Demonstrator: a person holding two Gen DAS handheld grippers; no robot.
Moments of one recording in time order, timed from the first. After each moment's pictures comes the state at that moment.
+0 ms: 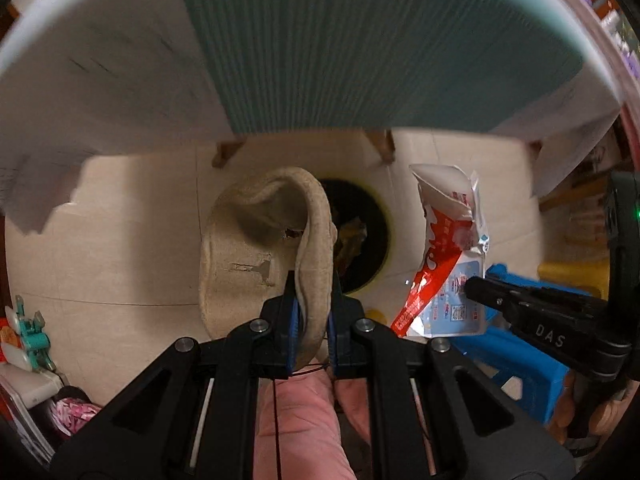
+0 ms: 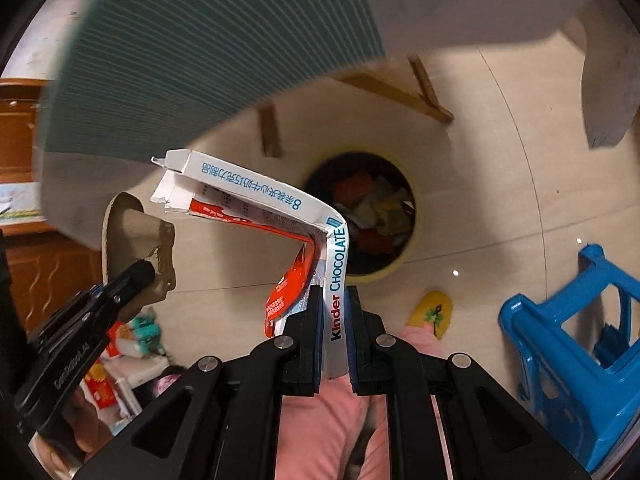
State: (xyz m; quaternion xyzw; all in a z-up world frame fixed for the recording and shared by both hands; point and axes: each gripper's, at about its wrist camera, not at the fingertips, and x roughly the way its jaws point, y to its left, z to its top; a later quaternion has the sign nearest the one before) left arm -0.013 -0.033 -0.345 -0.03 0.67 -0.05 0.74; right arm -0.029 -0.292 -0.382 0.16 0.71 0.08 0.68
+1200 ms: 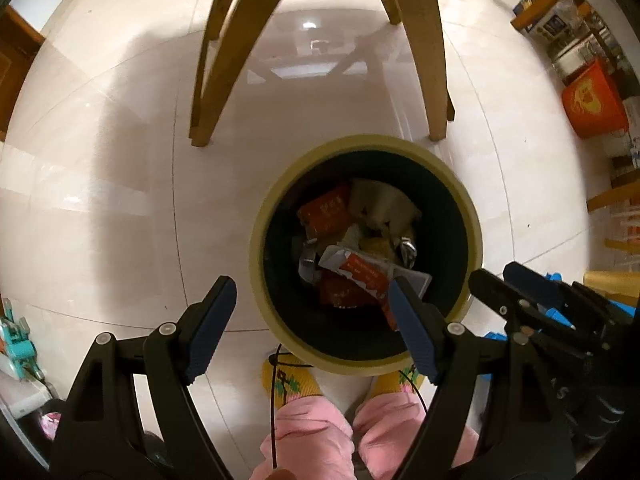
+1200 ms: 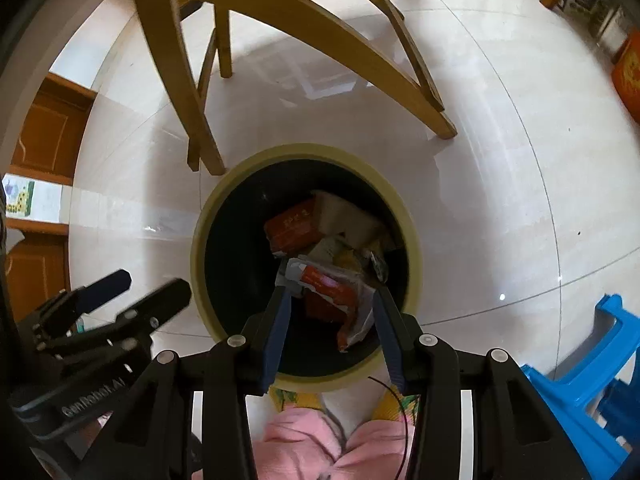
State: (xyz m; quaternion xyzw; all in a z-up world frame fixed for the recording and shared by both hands) left arm 0.023 -0.047 -0.564 -0.01 0.67 -0.02 0.74; right arm 0.009 -0.245 -0.582 0.10 0.67 0.05 0.73
